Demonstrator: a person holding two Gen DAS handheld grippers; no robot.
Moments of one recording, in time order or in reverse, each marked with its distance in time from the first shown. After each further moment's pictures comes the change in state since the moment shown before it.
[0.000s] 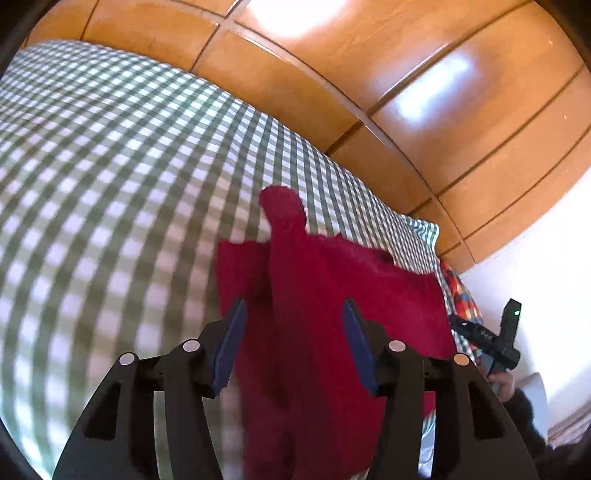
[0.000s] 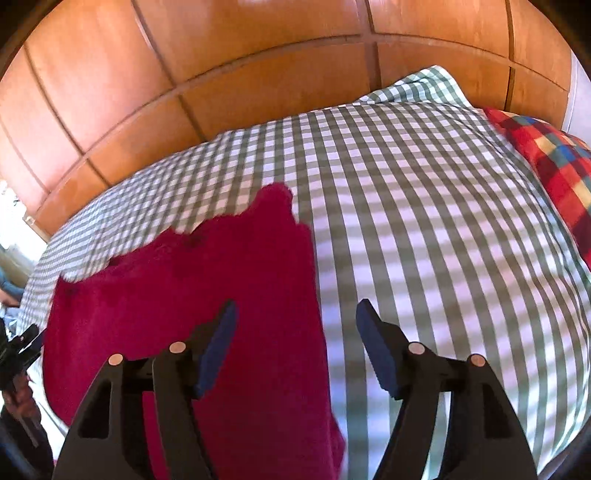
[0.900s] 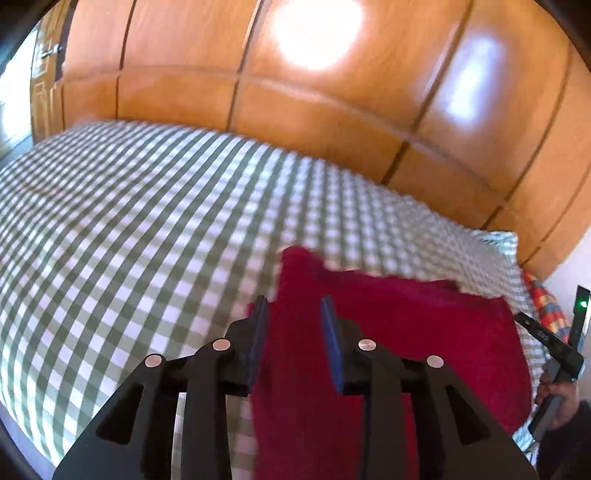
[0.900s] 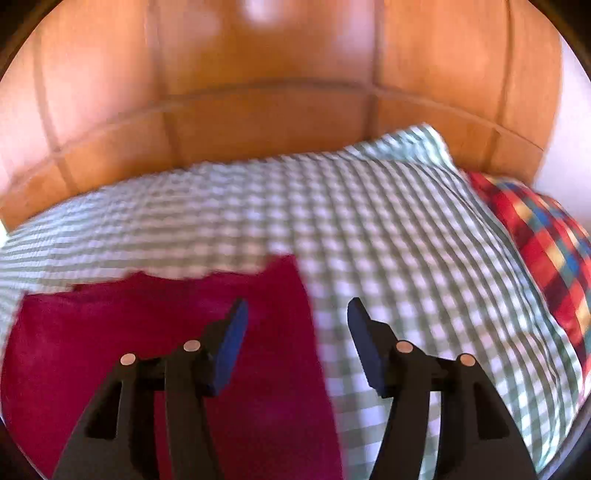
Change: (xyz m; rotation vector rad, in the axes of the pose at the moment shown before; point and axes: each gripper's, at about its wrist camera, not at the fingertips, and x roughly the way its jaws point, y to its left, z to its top) left arm -0.001 -0.062 0.015 0.149 -0.175 0.380; right arm 0.005 0.046 0.010 -0.123 -0.174 -0.147
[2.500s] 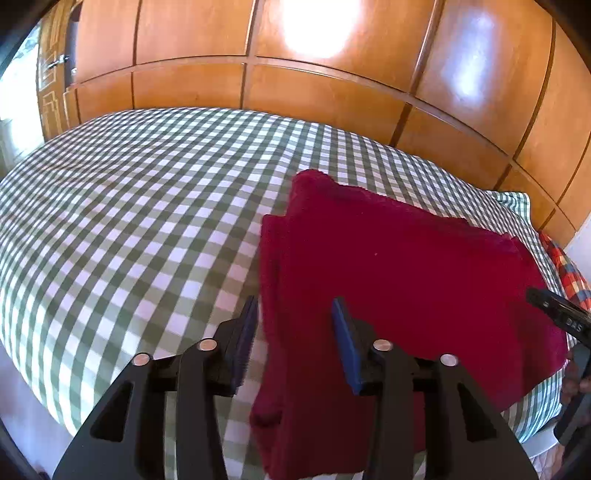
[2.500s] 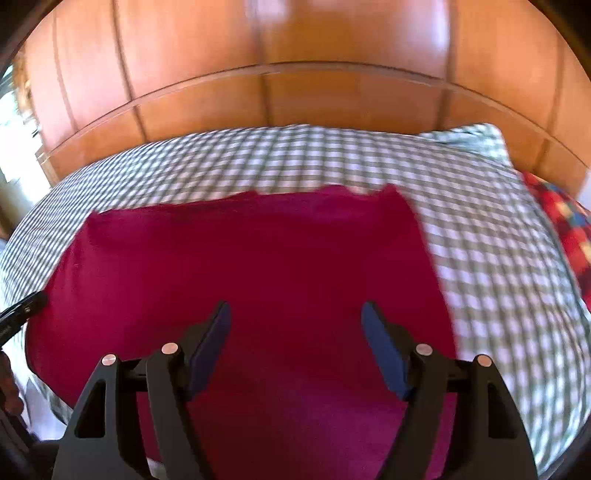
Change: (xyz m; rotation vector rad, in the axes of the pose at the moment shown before) left arm -0.022 -0.009 -0.069 0.054 0.059 0.119; right arm -0.032 0.024 -0.063 -0.093 0.066 0.117
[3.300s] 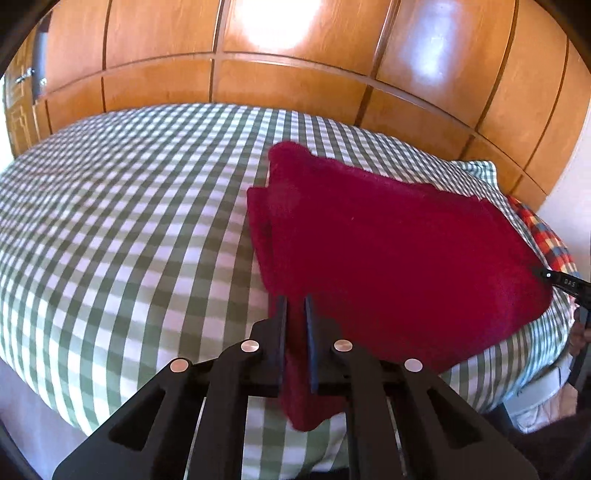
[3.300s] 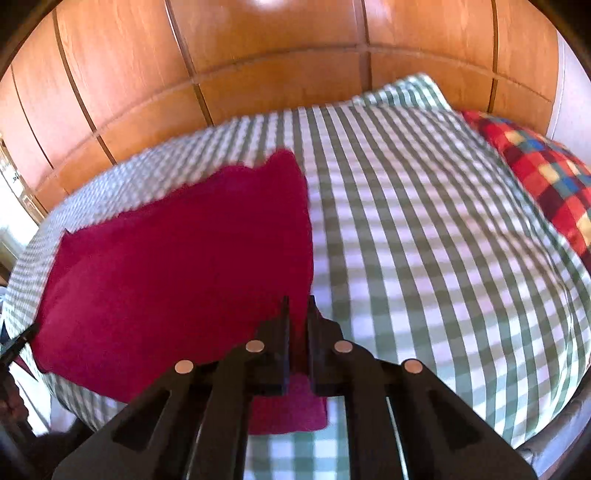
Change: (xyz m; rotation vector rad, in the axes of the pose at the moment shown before) left arm -0.026 0.013 -0.029 0.109 0.051 -0.121; right arm -0.029 -0.079 -0.039 0.162 0.084 -0.011
